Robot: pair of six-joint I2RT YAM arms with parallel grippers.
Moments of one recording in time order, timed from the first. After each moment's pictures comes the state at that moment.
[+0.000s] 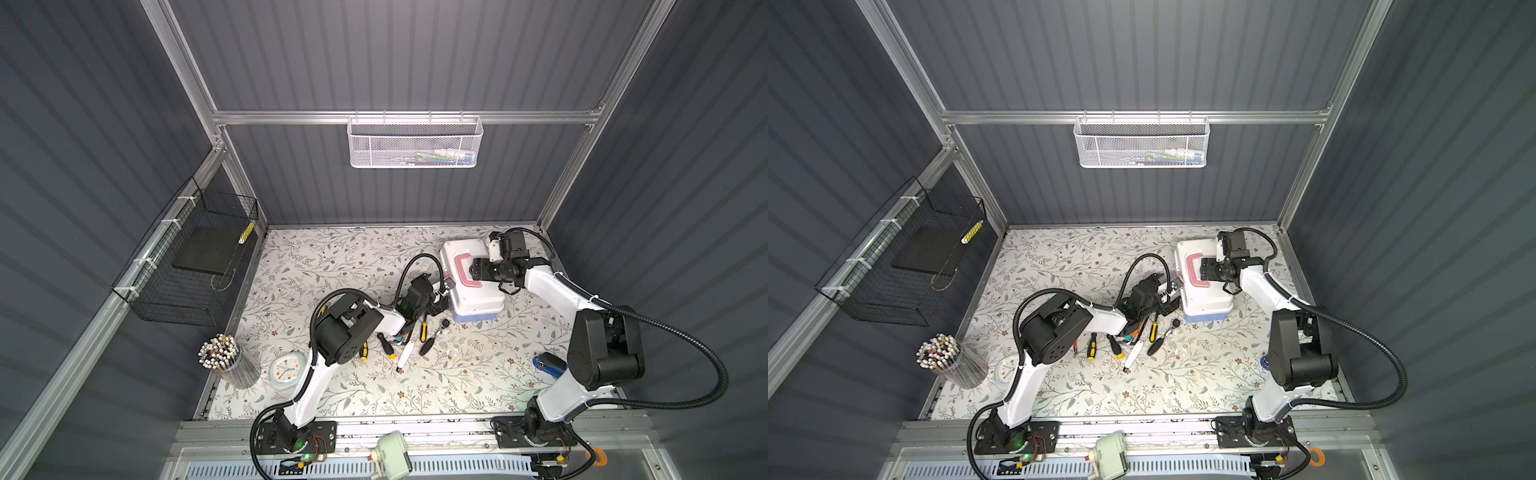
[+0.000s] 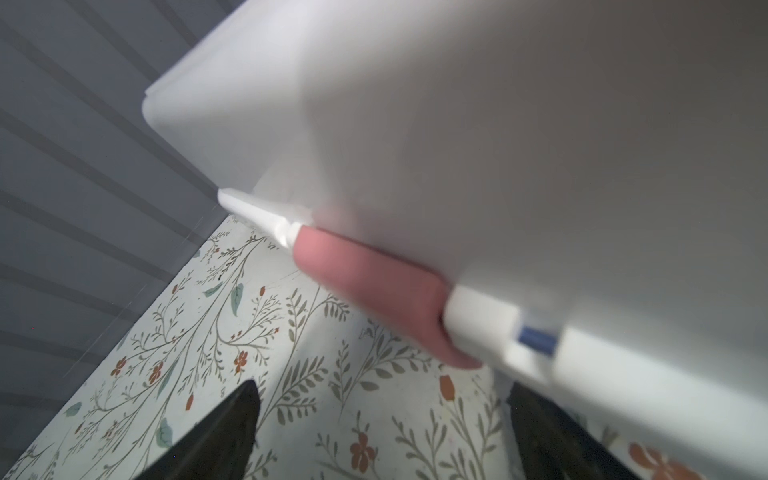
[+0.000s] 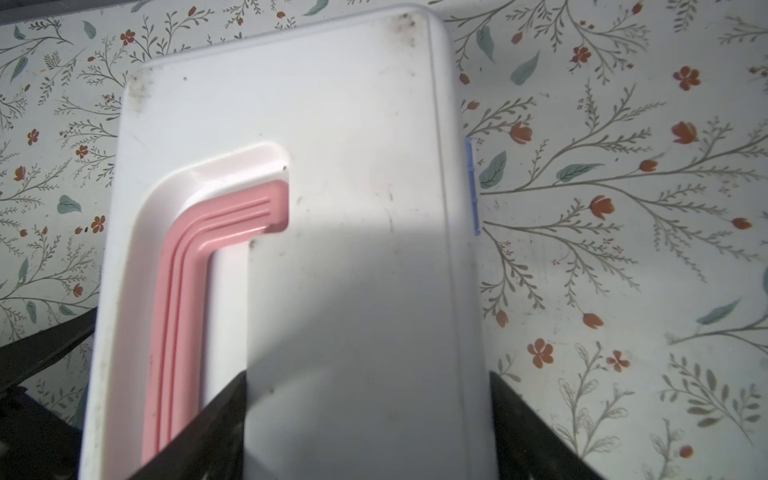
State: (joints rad) left arm -0.85 2.24 1.24 0.65 -0.17 0.47; right arm 0.13 1.66 1.18 -0.43 -0.07 0.14
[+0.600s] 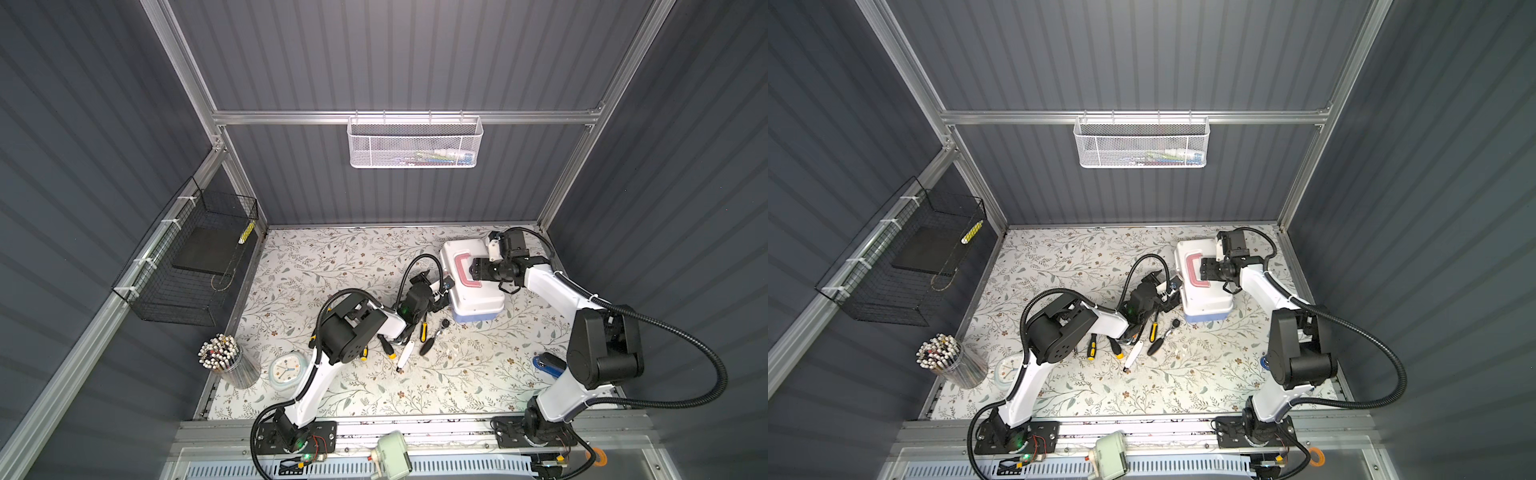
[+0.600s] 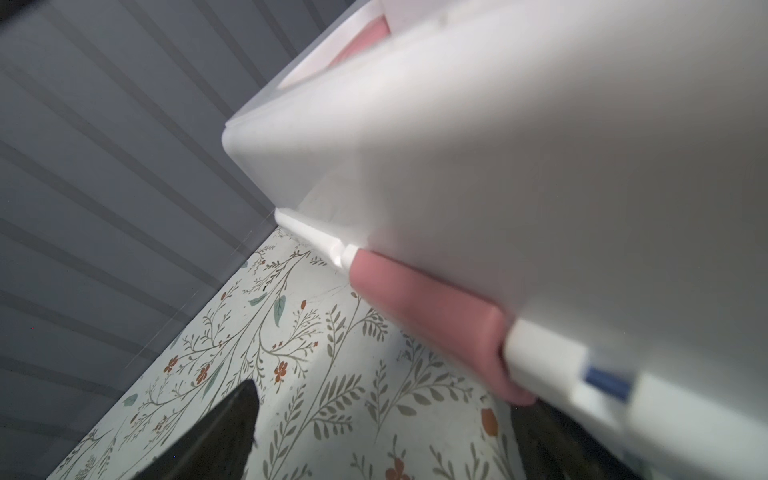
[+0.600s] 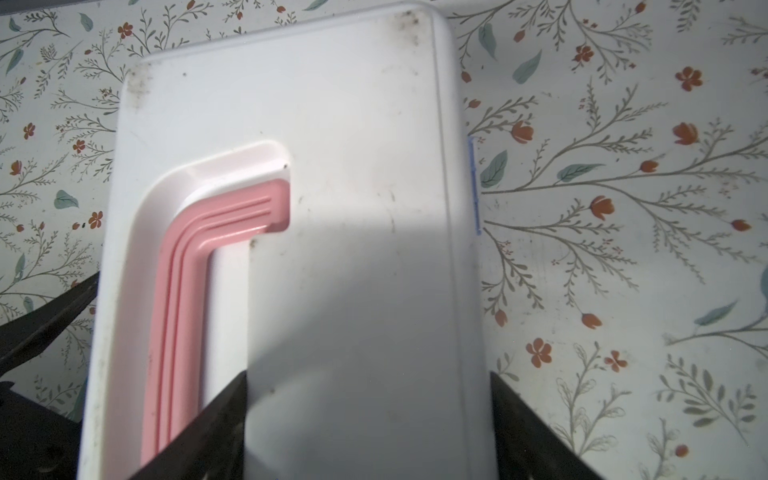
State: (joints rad) left arm -0.86 2.28 1.22 0.82 -0.24 0.50; right arm 0.13 1.67 1.20 -0.45 -0.08 0.13
